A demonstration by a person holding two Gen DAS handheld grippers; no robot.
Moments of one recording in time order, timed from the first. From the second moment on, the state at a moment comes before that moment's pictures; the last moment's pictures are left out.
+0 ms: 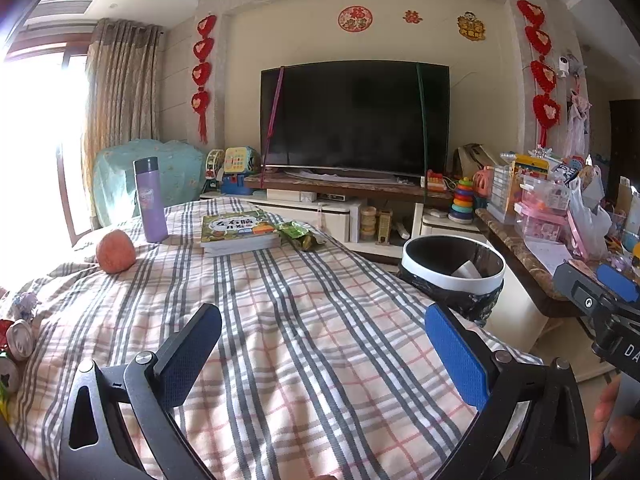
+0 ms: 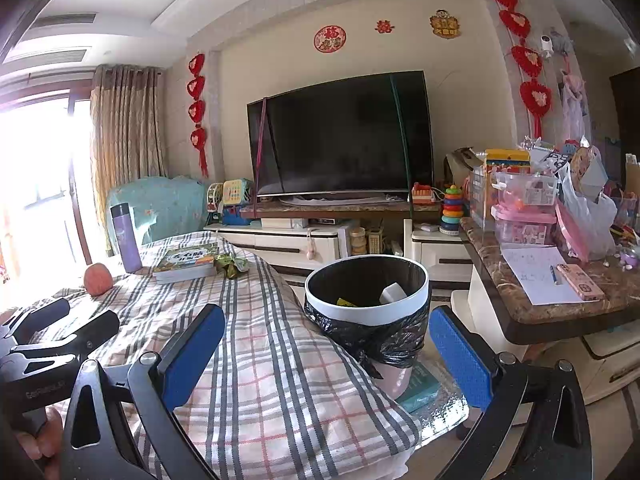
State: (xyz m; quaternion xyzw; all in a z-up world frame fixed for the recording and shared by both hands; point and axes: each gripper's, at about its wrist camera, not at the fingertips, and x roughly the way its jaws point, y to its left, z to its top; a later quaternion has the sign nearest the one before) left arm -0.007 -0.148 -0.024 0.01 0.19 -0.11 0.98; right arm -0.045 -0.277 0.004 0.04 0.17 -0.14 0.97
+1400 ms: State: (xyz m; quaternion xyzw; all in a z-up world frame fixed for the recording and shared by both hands) left arm -0.002 -0.141 -0.030 0.00 0.19 -0.11 0.98; right arm -0.045 -0.279 0.006 0.03 0.17 -0.14 0.97
